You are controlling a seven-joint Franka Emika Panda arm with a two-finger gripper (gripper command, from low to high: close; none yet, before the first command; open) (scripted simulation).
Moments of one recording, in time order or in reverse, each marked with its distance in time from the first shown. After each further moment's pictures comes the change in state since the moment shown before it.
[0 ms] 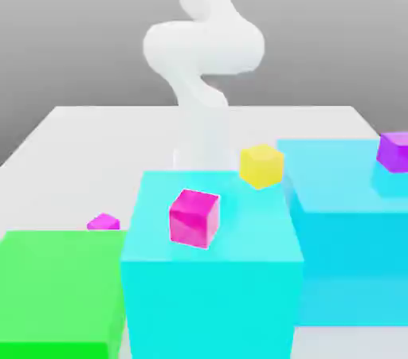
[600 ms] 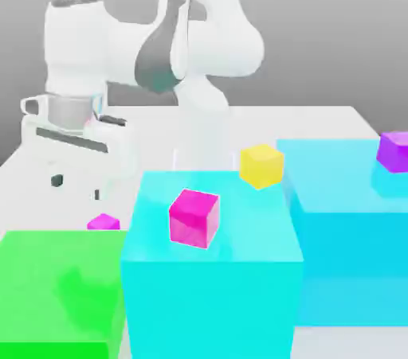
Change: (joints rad) arm -0.360 0.614 -0.315 -0.622 -0.129 0.554 -0.059
